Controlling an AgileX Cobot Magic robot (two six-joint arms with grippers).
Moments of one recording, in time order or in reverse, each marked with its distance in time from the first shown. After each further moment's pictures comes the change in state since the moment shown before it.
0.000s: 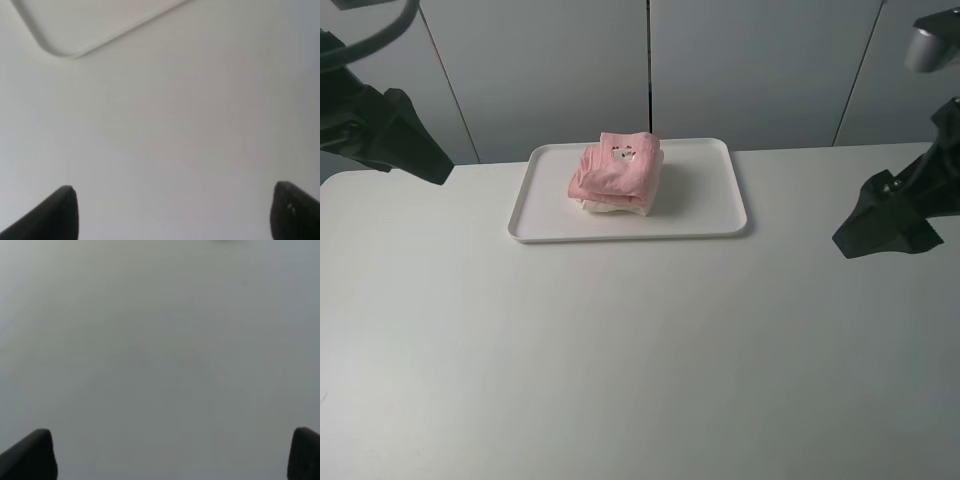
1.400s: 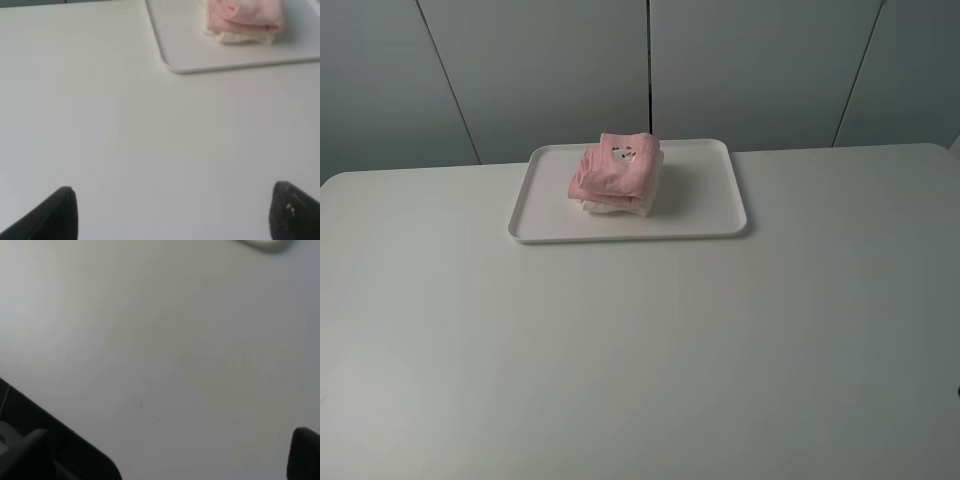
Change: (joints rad) left arm 0.000 -1.270 0.554 0.316 0.083 -0.491; right arm 0.000 -0.722 0.277 0.128 0.145 -0.033
